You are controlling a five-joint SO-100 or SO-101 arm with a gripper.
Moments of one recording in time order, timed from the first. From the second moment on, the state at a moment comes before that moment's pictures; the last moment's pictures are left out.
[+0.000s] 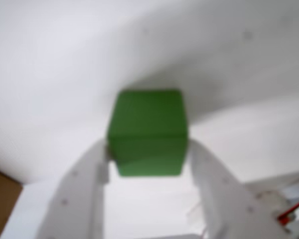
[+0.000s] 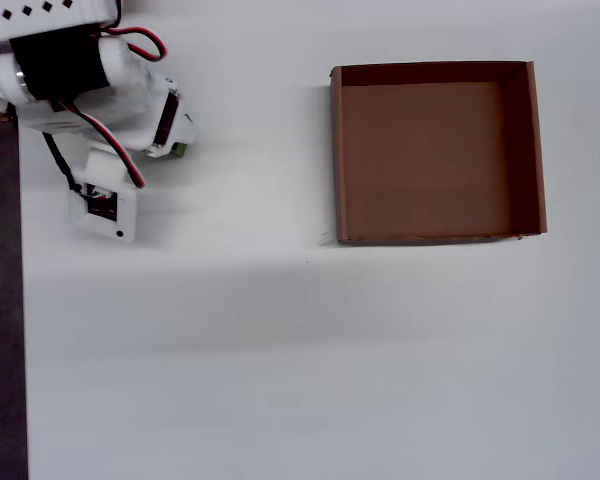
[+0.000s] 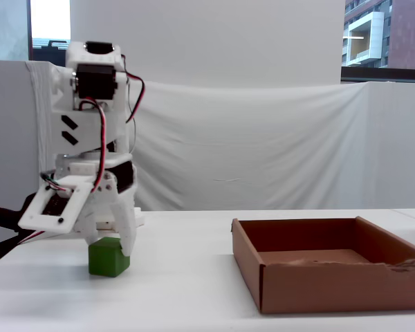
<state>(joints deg) -8.9 97.5 121.4 62.8 -43.2</state>
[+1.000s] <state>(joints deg) -11.7 107.8 116.3 71.3 -43.2</state>
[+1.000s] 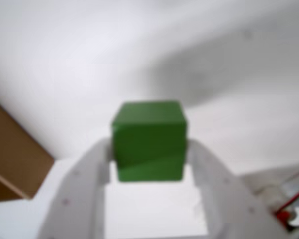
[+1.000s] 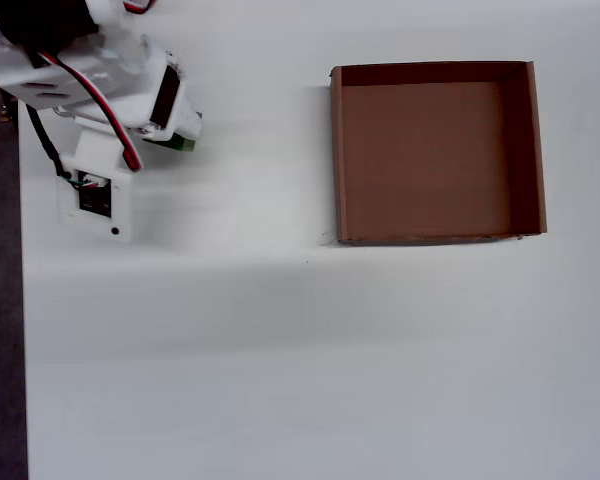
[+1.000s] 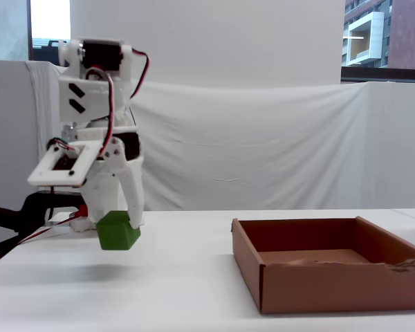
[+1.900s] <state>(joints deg) -25.1 102.2 90.0 79.7 -43.2</state>
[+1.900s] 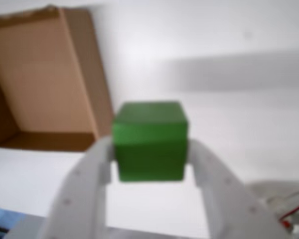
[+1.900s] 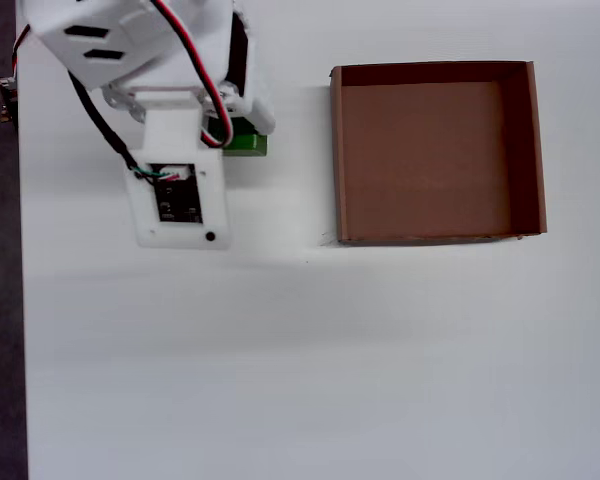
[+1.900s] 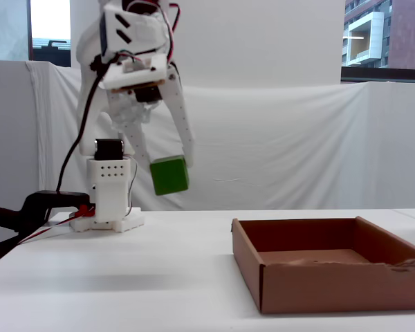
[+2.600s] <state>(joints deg) -36.9 81.0 67.1 81.9 -42.9</state>
